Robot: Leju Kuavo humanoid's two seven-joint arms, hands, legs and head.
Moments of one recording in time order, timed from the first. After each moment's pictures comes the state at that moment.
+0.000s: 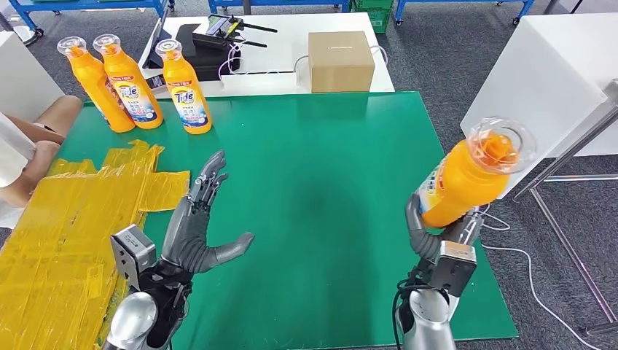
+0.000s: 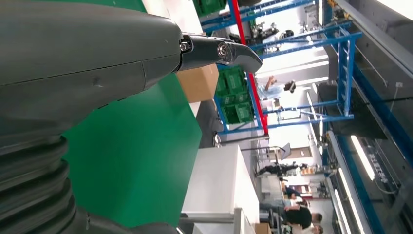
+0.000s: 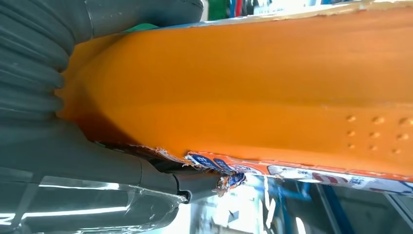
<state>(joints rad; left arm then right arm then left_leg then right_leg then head) -0.03 -0.07 -0.33 -1.77 -0.01 -0.09 -0.26 -0.05 0.25 0.01 -1.53 0.16 -0.43 -0.58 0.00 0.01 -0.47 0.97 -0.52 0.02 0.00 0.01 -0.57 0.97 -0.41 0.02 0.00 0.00</state>
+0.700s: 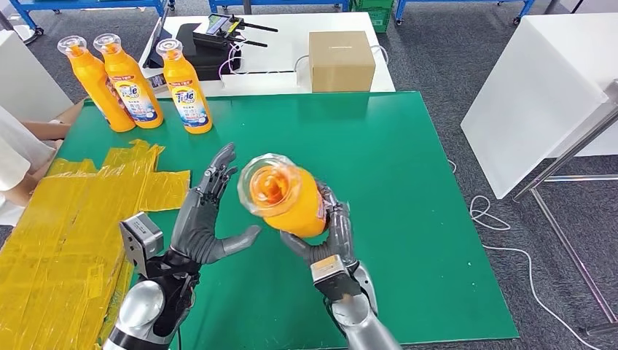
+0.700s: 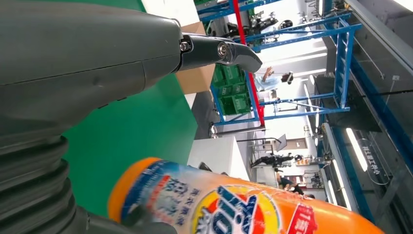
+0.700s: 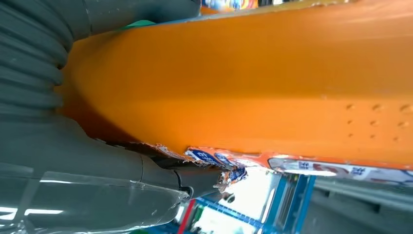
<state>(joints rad) -0.11 -0.06 -0.39 -1.71 0.06 -0.09 -0.26 -0.17 0.28 0.46 -1.24 0.26 -0.34 -0.63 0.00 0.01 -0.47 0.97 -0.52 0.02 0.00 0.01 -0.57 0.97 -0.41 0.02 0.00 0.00</state>
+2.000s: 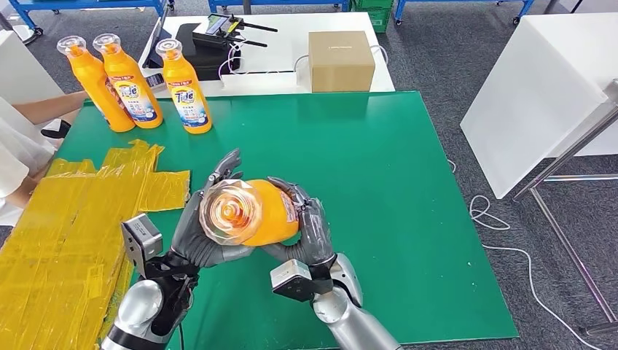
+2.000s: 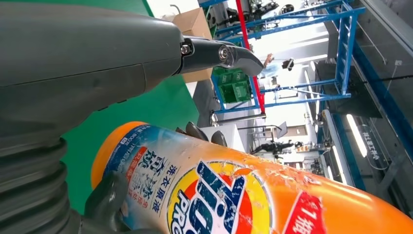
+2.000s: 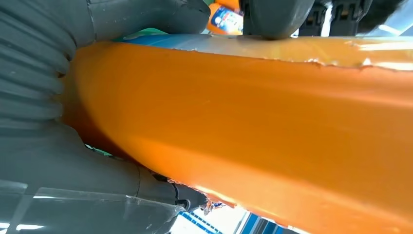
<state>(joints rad) -0.11 -0.04 -0.40 -1.68 0.09 -0.13 -0.28 -0.28 0.26 0.63 -1.11 0.35 -0.42 -0.58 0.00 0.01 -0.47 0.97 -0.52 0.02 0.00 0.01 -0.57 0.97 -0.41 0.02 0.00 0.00</state>
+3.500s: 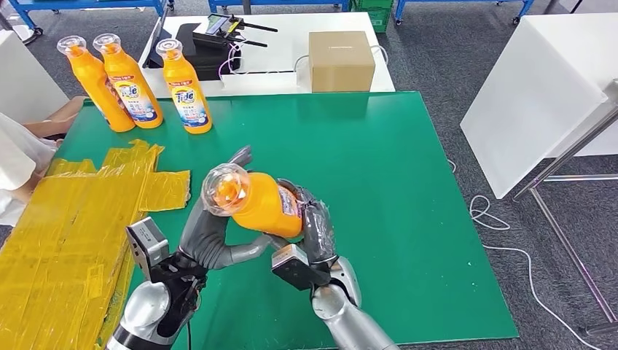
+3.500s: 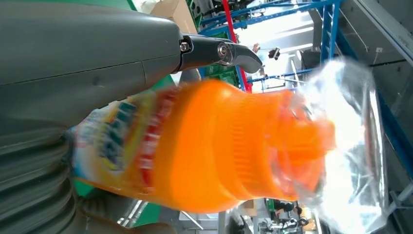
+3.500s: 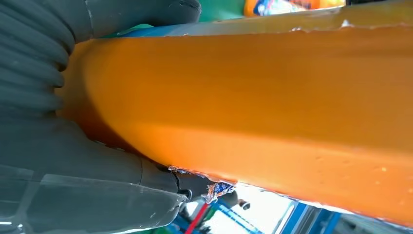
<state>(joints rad) -0.13 -0.04 -0.46 -1.71 0.09 -0.12 -0.28 -0.30 0.31 0.55 -0.96 0.38 -0.49 -0.54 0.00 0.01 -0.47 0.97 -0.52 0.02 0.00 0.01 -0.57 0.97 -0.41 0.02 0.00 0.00</state>
